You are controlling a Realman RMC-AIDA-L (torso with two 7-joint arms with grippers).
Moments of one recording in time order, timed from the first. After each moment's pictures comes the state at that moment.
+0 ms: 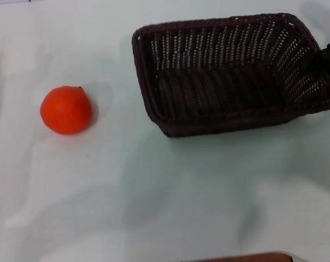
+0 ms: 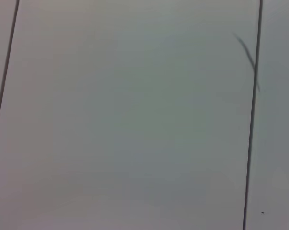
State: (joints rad) left arm -0.31 -2.16 -2.87 -0.09 1.05 -1.35 2.80; right arm 0.42 2.10 -0.68 -1.13 0.74 1.41 2.82
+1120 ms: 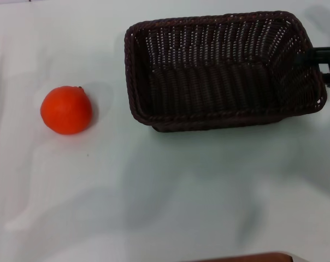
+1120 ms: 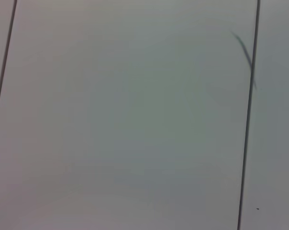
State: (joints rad) left arm -0.30 -2.17 -2.87 -0.08 1.05 -1.36 2.80; right arm 0.38 2.09 -0.66 -1.14 0.84 1.48 2.79
